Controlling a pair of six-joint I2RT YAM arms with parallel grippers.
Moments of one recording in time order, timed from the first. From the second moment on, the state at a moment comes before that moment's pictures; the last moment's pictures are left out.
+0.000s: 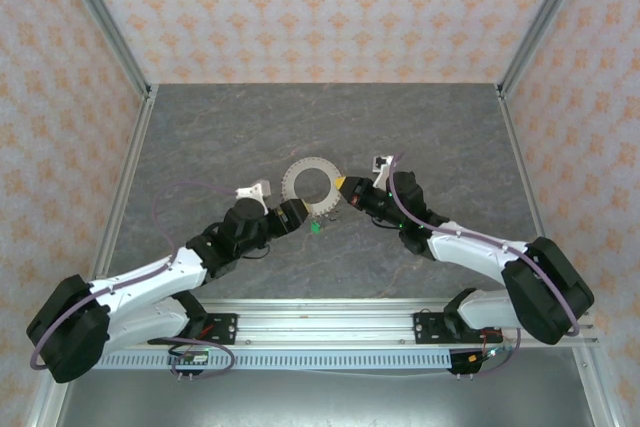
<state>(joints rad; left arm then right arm) -0.71 1.05 0.42 0.15 -0.04 -1.07 0.64 1.29 0.53 0.49 -0.23 1.07</state>
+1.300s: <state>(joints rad) -0.59 0.96 0.48 0.31 0.16 -0.88 0.70 0.93 0.37 0.50 -0.13 0.57</state>
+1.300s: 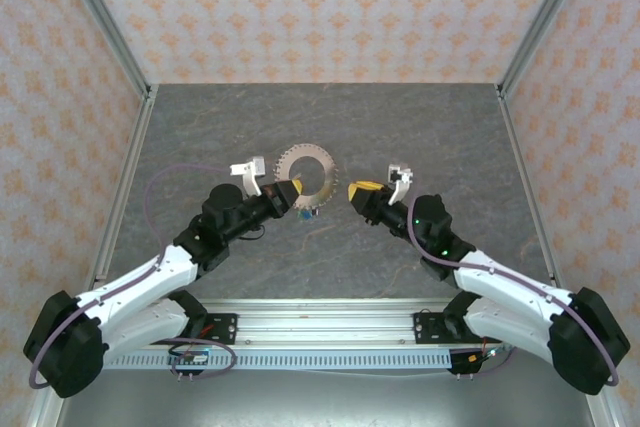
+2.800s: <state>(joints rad) -0.59 0.83 0.49 0.42 0.39 -0.56 0.92 0.98 0.27 0.77 -0.20 -0.39</state>
